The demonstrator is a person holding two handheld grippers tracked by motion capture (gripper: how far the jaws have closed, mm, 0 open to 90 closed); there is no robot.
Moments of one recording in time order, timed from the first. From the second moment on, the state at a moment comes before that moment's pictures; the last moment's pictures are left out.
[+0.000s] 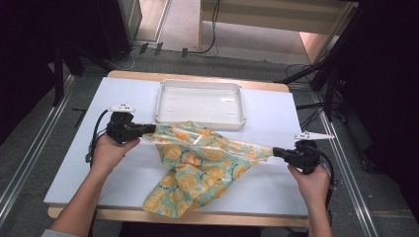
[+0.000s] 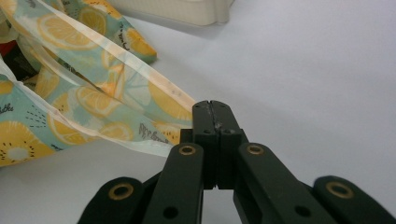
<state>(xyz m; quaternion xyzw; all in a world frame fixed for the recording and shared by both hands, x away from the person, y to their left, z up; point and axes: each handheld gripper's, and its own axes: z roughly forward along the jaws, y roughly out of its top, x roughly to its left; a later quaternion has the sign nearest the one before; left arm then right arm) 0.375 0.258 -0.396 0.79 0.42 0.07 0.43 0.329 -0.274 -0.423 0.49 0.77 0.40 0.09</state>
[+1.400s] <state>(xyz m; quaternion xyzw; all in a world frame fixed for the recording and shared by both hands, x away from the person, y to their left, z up) 0.344 0.232 -0.364 0.82 0.35 0.03 0.44 0.336 -0.184 -0.373 0.37 0.82 0.43 0.07</state>
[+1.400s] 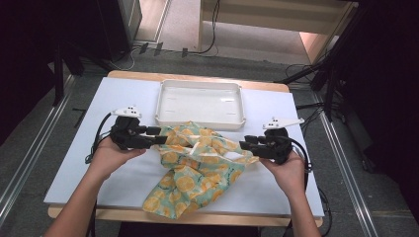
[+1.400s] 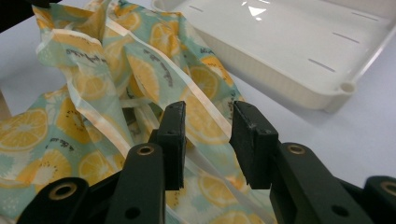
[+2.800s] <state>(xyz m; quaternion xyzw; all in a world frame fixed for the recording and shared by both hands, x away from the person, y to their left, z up) 0.312 0.153 -0.374 0.88 0.25 0.01 0.41 0.357 -0.101 -0.376 0.29 0.86 0.42 0.04</state>
